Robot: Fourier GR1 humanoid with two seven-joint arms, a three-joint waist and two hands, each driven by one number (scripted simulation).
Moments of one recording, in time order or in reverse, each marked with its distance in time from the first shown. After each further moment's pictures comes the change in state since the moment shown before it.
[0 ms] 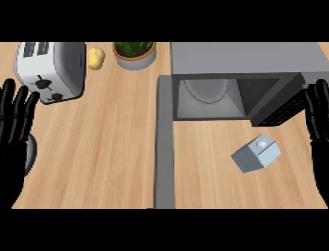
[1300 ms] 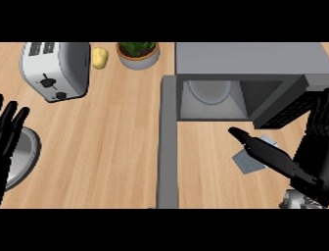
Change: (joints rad) left arm 0.093 0.027 0.098 -0.045 0.177 -0.129 0.082; right arm -0.061 0.092 0.087 0.135 0.348 -0.625 0.235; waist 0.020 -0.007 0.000
